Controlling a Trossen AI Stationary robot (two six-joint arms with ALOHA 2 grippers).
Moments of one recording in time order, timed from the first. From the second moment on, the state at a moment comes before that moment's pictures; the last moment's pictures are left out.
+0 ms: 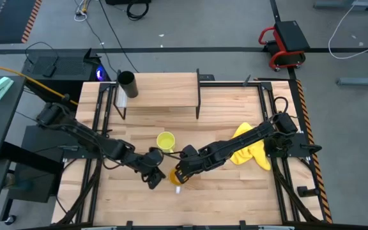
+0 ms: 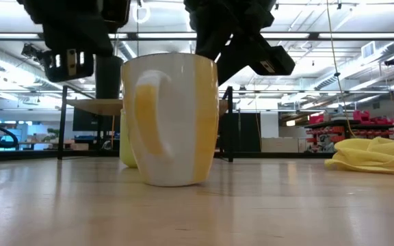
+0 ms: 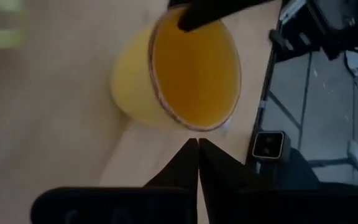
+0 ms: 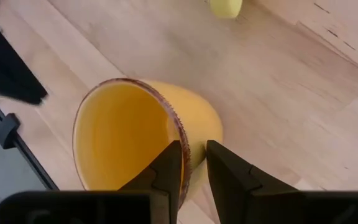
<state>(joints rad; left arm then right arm) -0.45 1.42 0.83 -0.12 -0.08 -1.04 0.33 1.96 1.55 -0.67 0.13 1.23</state>
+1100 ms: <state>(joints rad) -0.42 1.39 0.83 -0.23 -0.11 -1.01 0.34 1.85 1.55 -0.80 0.18 1.24</state>
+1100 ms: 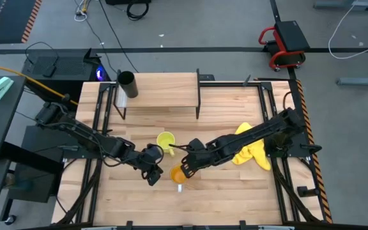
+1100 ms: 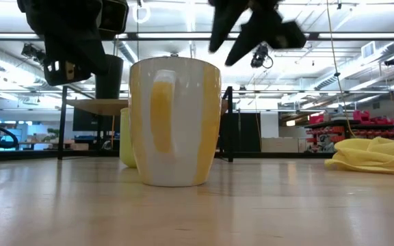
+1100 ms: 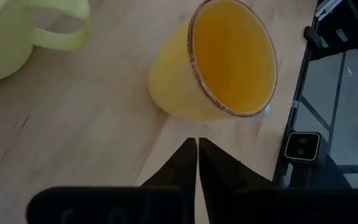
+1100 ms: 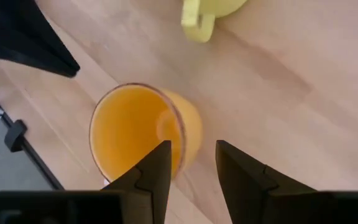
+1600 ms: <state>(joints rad) -0.42 1.39 0.83 -0.24 -0.11 -1.00 0.56 1.68 1.53 -1.10 0.46 1.50</state>
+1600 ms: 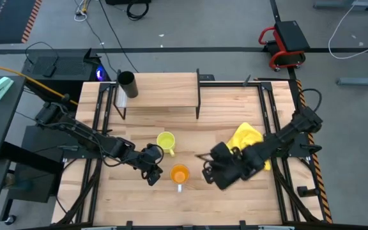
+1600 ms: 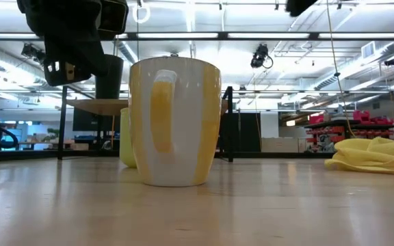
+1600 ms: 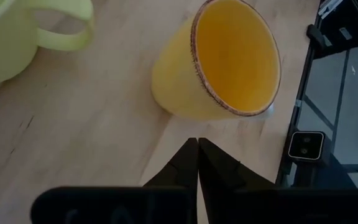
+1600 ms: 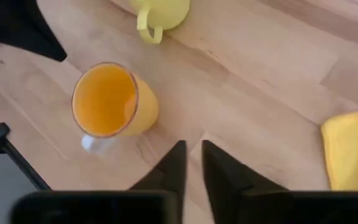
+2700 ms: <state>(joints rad) -0.41 1.39 0.83 -0.26 -0.07 -1.06 0.49 1.91 1.03 0.14 0.45 1.34</state>
